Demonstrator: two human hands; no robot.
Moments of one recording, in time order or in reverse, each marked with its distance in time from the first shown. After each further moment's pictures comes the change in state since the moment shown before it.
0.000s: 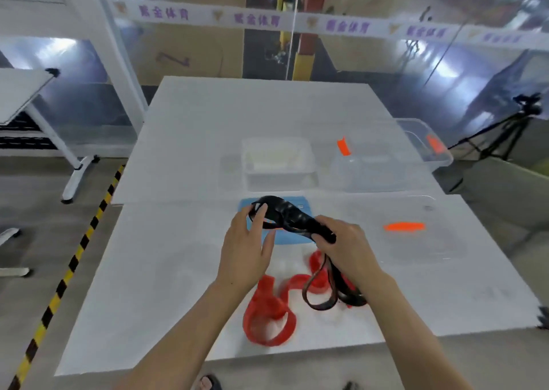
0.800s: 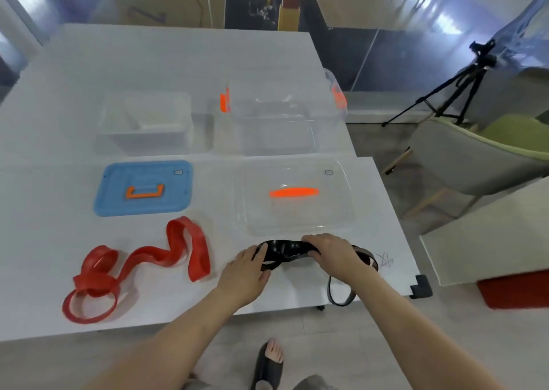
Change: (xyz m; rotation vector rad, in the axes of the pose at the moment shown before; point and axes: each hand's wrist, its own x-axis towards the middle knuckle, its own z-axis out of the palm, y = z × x) left_hand -0.043 0.276 0.356 0.216 -0.736 -0.103; right_hand -0.069 0.450 -0.150 -0.357 -0.514 0.013
